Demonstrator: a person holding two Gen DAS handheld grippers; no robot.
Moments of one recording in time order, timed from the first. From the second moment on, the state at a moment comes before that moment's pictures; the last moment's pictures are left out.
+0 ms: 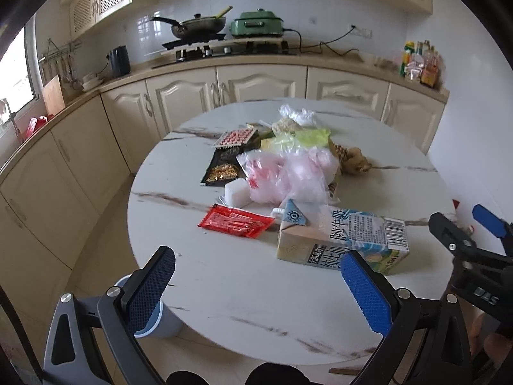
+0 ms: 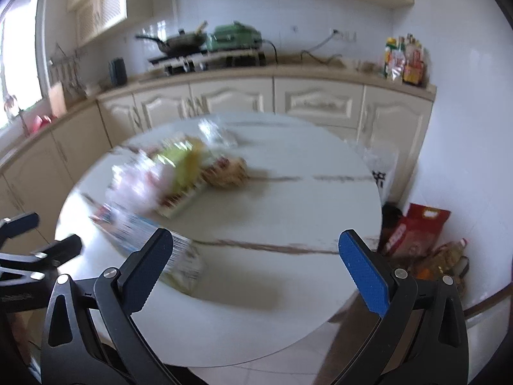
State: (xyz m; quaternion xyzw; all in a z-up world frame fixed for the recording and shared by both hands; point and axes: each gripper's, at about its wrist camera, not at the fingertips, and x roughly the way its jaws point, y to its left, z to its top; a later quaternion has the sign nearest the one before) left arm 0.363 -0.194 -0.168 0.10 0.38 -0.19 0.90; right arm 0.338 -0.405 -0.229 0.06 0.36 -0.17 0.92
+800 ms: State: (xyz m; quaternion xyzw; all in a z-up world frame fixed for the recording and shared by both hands) left arm 0.396 -0.237 -0.168 0.02 0.41 -0.15 0.90; right arm 0.357 -0.388 -0.283 0.00 0.40 -0.03 0.91
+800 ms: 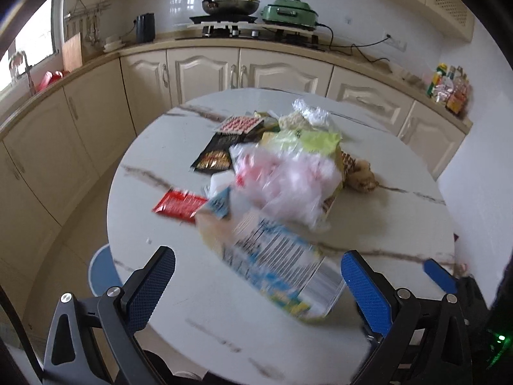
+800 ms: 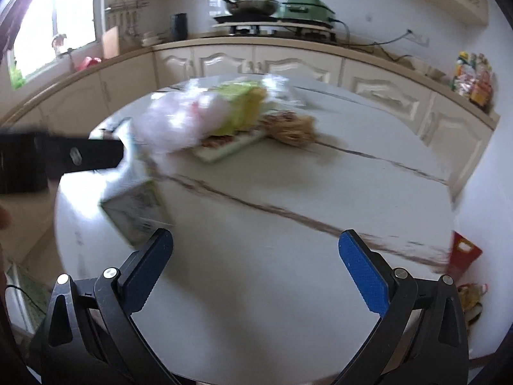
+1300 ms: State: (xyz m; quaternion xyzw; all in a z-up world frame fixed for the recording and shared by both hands) left arm 0.431 -0.244 -0.217 0.01 0.48 -0.14 0.87; right arm 0.401 -0.413 -0.268 -0.04 0.41 -0.03 0.91
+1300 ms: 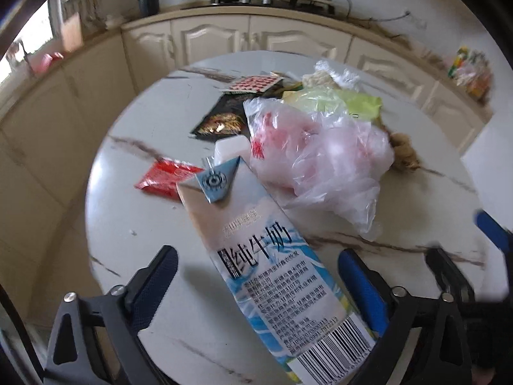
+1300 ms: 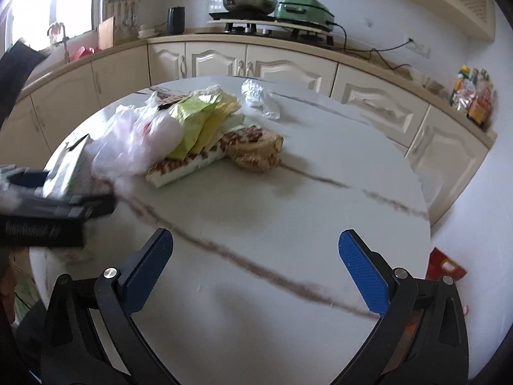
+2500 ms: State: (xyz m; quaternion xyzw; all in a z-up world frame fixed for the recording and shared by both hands) left arm 0.427 -0.134 -0.148 -0.05 0.40 -0.29 0.87; right arm 0.489 -0.459 -0.263 0.09 0.45 -0.04 0.89
